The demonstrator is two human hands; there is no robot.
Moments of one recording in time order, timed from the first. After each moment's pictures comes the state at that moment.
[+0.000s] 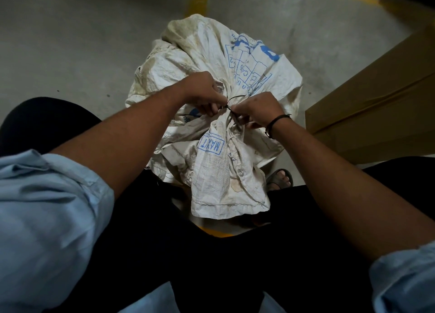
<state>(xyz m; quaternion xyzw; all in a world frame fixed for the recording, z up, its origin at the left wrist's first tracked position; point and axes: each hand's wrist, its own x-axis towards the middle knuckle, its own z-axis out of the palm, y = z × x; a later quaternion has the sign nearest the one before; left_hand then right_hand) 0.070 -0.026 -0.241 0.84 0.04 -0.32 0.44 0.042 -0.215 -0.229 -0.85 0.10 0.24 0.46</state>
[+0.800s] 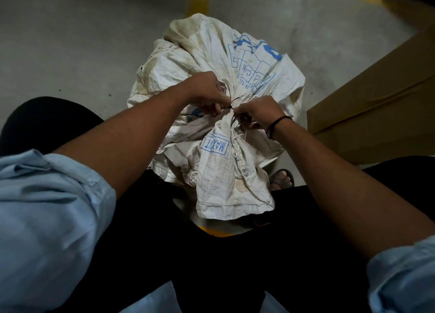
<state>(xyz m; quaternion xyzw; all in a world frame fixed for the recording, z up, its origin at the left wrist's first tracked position) 0.070 -0.029 -0.240 0.85 0.03 -0.31 0.43 0.045 -0.214 -0.239 -0.82 0.15 0.25 0.50</state>
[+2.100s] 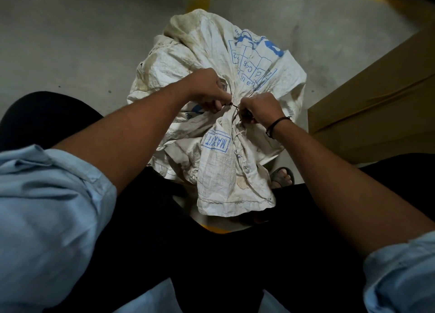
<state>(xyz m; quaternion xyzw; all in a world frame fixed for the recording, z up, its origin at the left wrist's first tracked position) 0.070 -0.027 -0.245 0.85 0.03 -0.30 0.43 0.049 -0.217 -0.251 -0.87 0.07 0.21 0.44</state>
